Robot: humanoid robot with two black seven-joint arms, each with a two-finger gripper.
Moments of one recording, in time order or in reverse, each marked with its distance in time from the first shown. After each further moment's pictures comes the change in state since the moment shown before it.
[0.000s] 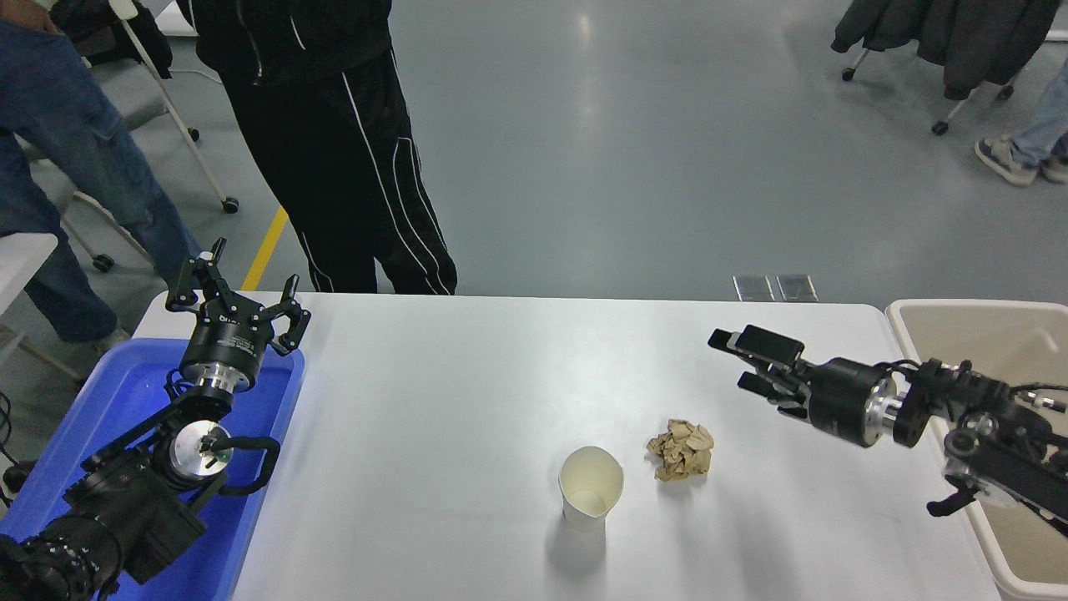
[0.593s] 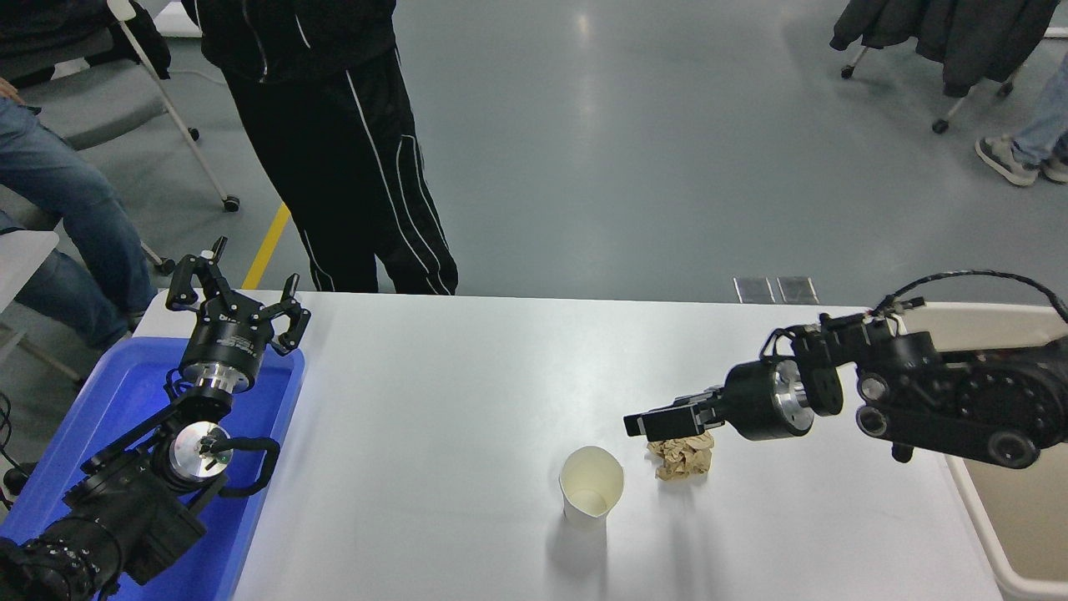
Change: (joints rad) left arm 0.000 0.000 0.000 0.000 0.000 0.000 0.000; right arm 0.425 0.240 -0.541 0.002 -0.155 -0.005 0.025
